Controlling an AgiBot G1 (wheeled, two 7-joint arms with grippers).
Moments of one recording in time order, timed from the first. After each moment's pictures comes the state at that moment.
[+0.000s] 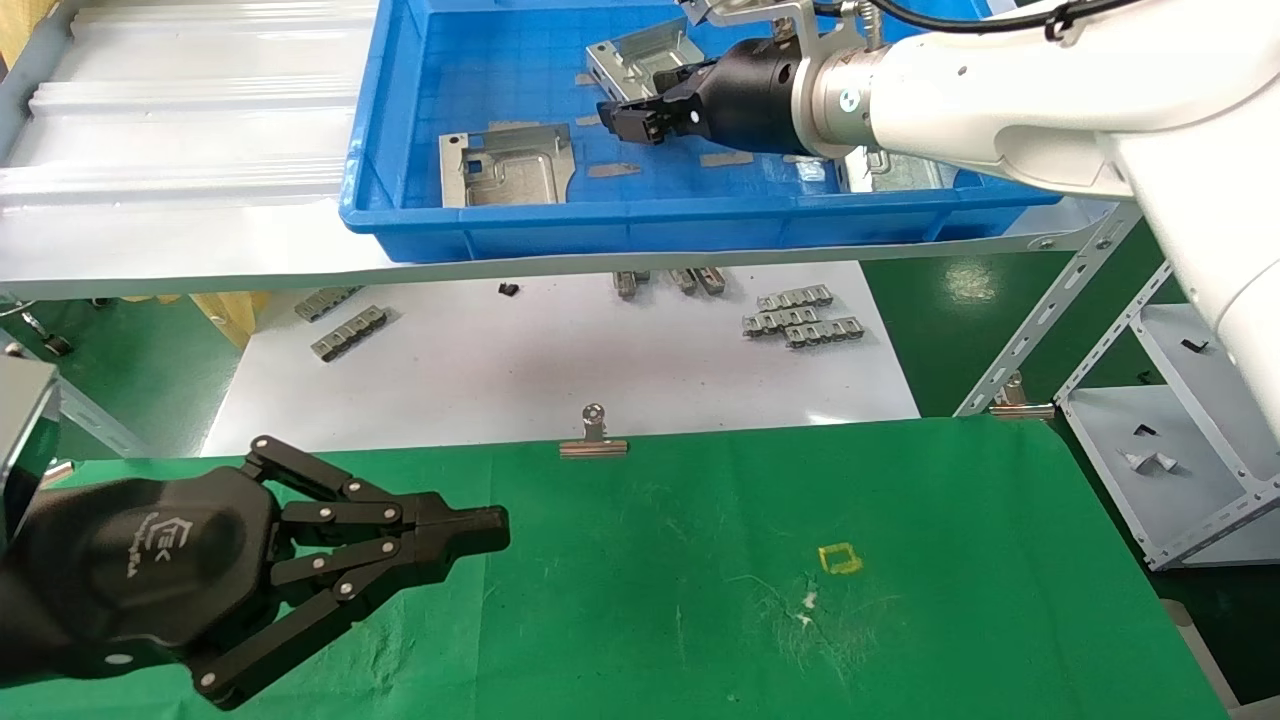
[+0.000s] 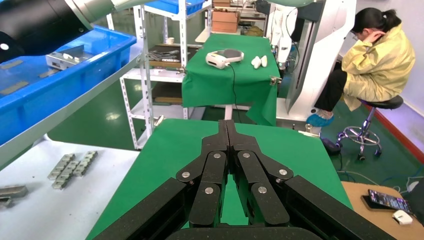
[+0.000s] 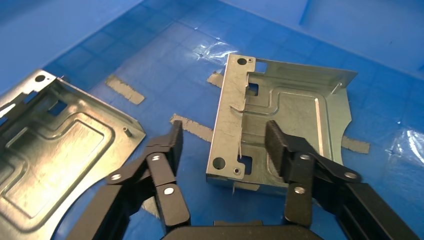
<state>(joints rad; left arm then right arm) -1.09 0.59 0.35 -1.27 0.68 1.47 -0.15 1.93 -1.37 -0.92 0.40 -1.43 -0.69 0.59</state>
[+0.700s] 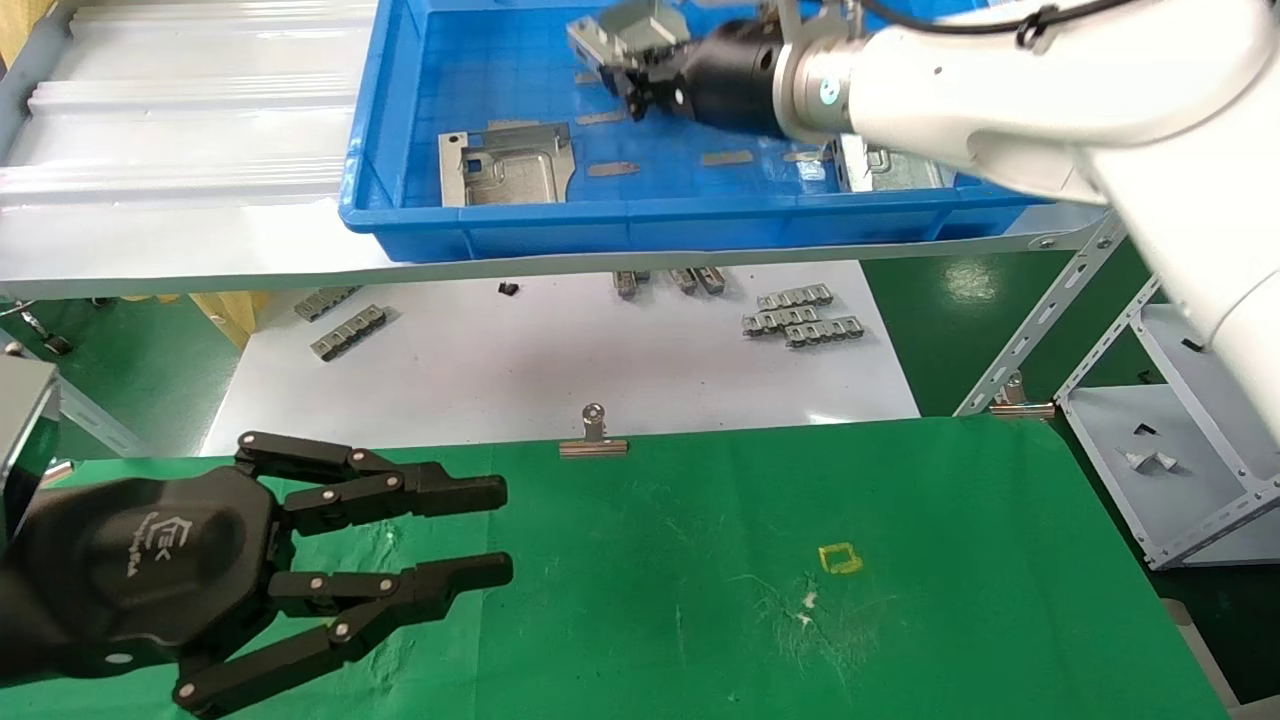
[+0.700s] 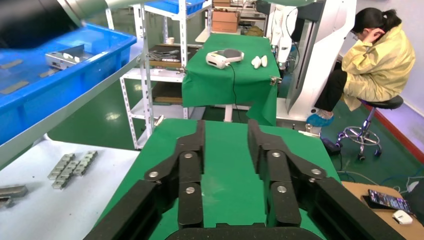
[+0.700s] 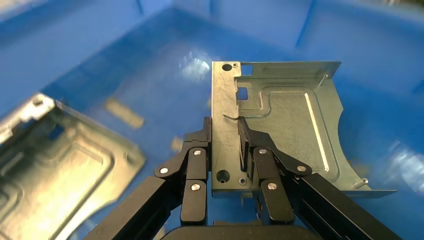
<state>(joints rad) -1.09 0.59 0.35 -1.27 0.68 1.47 -0.15 1.95 -1.35 -1.04 0.46 -1.26 -0.60 0.56</state>
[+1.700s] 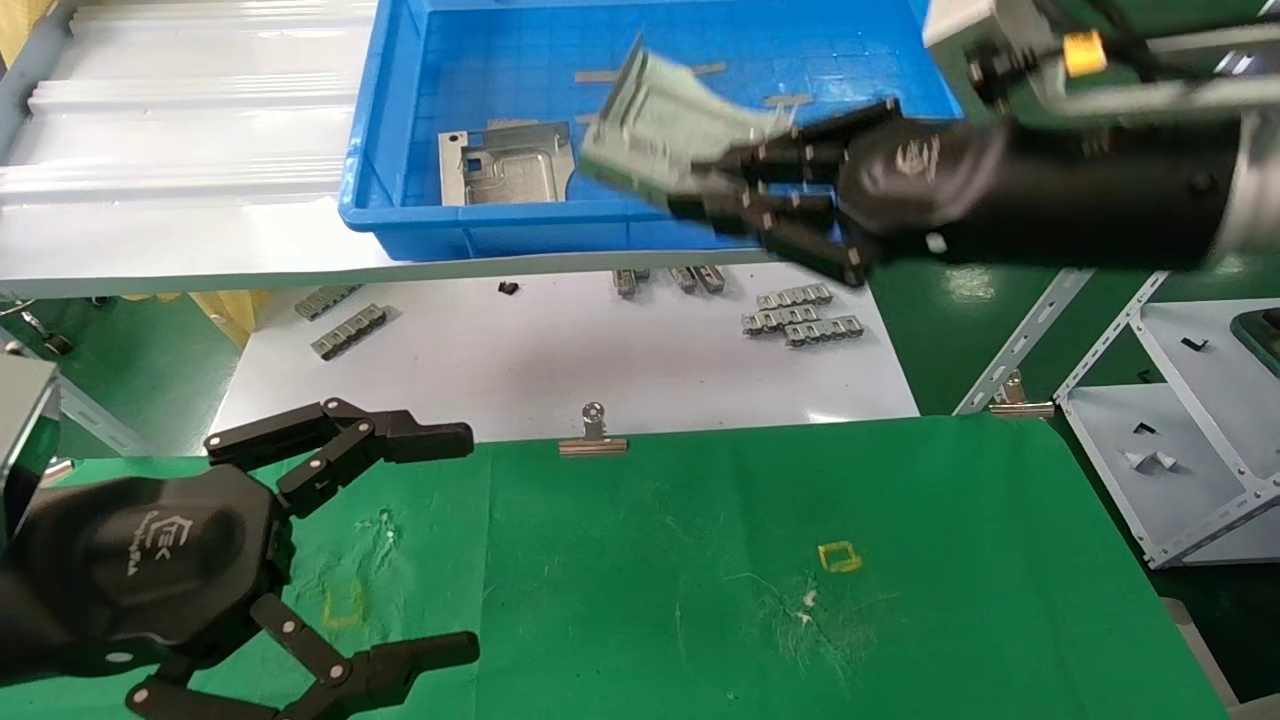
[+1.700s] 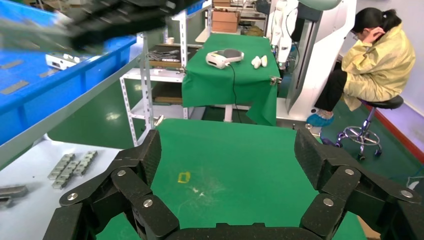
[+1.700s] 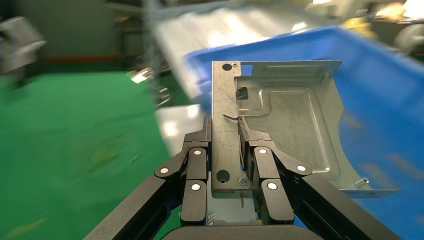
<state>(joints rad) -1.09 0.59 0.35 -1.27 0.68 1.47 -0.15 1.80 -0.80 -0.85 0.88 -0.90 -1.28 0.12</state>
